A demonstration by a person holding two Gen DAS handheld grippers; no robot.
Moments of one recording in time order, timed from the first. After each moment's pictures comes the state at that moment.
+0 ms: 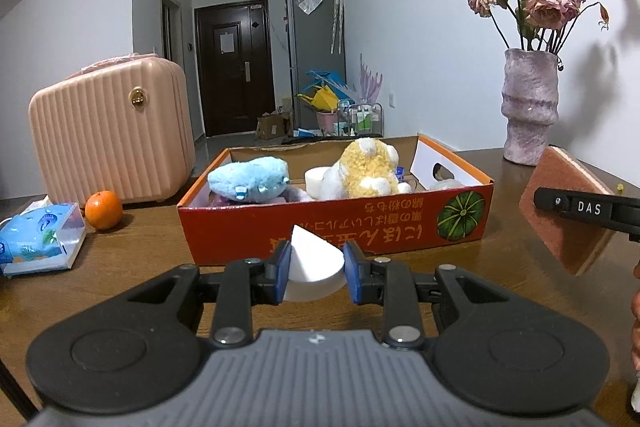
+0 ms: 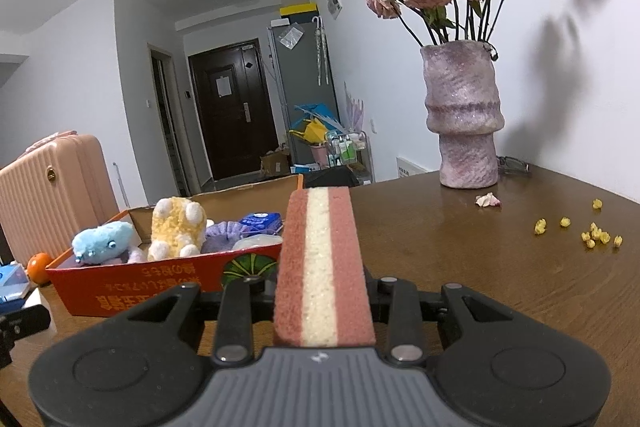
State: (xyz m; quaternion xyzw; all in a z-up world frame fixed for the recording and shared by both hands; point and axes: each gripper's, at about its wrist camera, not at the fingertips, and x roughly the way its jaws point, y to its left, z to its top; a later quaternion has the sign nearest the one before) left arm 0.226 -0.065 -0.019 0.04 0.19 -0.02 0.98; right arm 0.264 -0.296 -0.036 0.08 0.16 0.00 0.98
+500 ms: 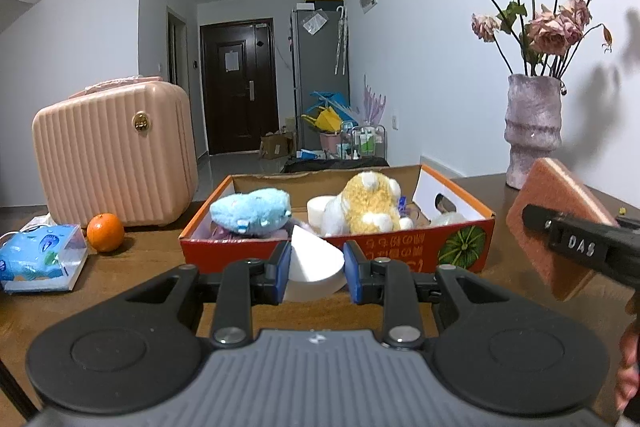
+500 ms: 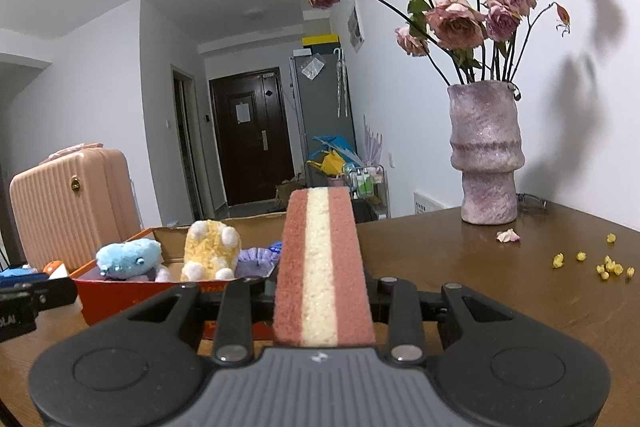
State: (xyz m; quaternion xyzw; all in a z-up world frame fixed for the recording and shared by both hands) left arm 0.232 -0.067 -0.005 0.03 0.16 -0.01 0.99; right arm 0.256 -0.273 -0.029 0.06 0.11 0.02 0.99
